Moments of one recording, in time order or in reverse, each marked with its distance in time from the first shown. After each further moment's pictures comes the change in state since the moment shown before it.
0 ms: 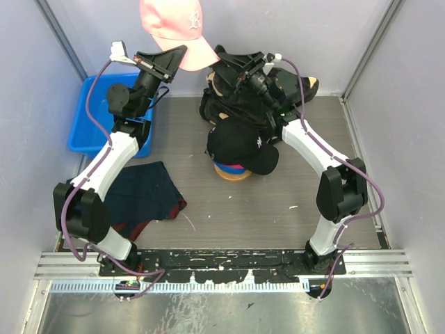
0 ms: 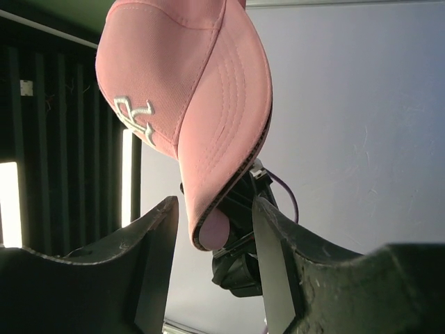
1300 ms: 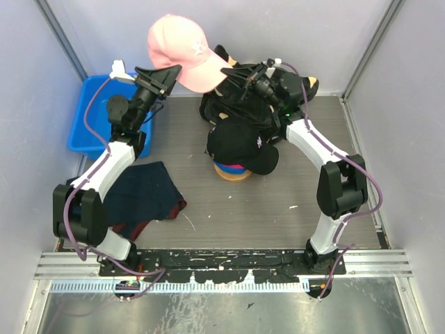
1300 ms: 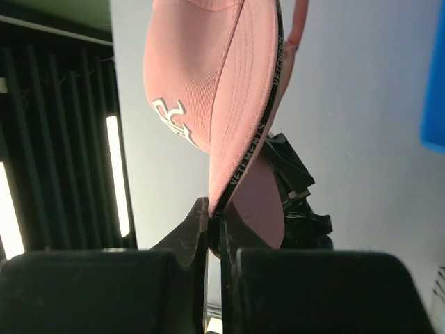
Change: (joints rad) left arm 0.053 -0.013 -0.154 0.025 0.031 -0.006; right arm -0.049 0.040 -0.019 0.040 -0.132 0.054
